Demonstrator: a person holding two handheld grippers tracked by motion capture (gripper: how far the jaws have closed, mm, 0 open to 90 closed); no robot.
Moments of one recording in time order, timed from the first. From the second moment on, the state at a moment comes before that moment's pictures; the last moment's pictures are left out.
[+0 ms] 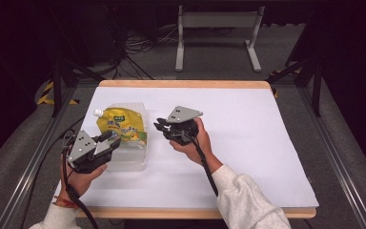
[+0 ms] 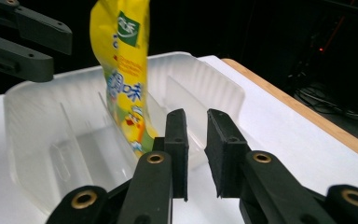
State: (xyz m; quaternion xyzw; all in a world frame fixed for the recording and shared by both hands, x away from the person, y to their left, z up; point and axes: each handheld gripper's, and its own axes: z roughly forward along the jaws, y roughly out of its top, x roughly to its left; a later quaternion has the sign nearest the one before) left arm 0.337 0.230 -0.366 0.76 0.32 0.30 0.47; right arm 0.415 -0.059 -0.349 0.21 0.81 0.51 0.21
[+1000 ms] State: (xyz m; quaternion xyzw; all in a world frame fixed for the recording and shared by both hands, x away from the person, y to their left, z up) left arm 0.326 0.166 -0.381 0.81 0.26 0.27 0.44; right arm 0.399 -0.134 -0.357 0.23 0.83 0.43 0.28
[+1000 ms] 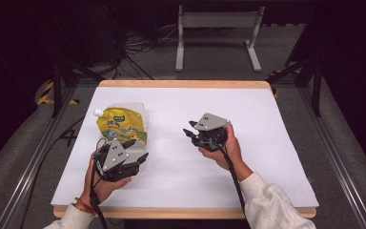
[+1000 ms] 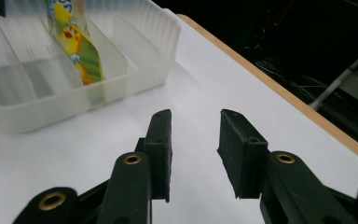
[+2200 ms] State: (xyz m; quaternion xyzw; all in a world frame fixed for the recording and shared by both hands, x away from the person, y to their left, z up) left arm 0.318 0.119 -0.405 0.85 0.21 0.24 0.41; right arm 0.368 -0.207 -0.374 0.24 0.85 0.35 0.32
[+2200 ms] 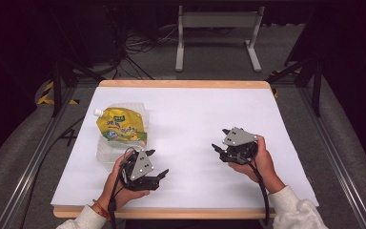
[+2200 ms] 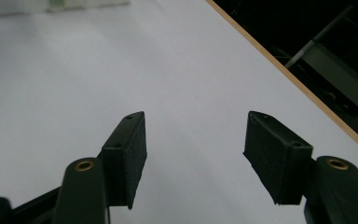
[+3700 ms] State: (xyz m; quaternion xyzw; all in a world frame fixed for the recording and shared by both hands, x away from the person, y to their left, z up) left arm 0.317 0.104 -0.437 0.89 0.18 0.19 0.37; right arm 0.299 -0.331 -0.438 0.34 0.83 0.32 0.31
